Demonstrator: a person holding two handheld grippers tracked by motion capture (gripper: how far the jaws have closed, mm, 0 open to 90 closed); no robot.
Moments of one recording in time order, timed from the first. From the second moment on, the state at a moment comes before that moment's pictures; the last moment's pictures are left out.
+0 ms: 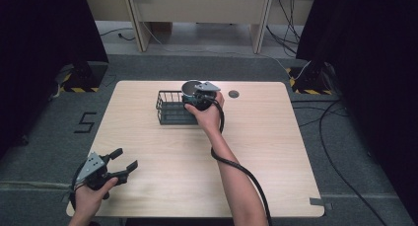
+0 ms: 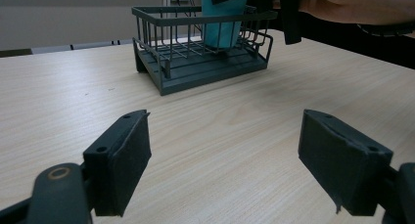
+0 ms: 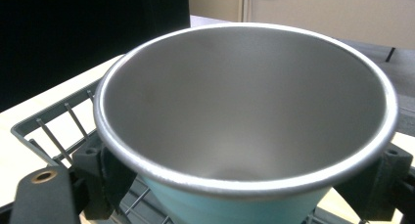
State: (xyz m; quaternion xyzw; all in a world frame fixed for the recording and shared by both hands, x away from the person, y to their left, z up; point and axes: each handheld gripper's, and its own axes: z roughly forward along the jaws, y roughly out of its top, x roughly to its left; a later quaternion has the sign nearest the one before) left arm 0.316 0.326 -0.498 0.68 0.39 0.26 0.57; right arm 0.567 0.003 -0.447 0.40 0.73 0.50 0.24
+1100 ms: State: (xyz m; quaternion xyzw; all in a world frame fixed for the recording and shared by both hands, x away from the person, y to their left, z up) left arm 0.316 0.325 -0.498 0.68 0.39 0.26 0.57; right arm 0.527 -0.024 -0.435 0.38 0.73 0.51 0.23
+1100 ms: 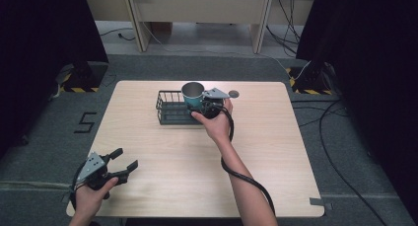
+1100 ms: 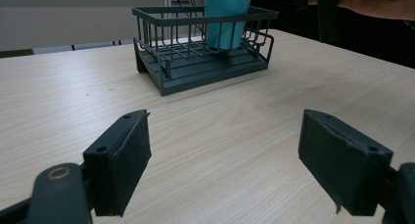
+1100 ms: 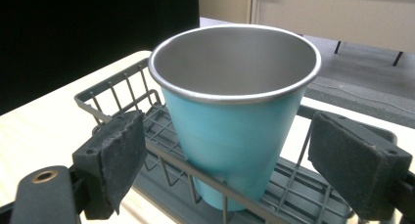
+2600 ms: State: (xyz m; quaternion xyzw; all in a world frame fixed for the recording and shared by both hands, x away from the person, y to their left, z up) left arm 0.316 0.326 -0.498 0.68 0.40 0.26 0.56; right arm 0.393 -0.166 -0.475 0.40 0.74 0.49 0.24
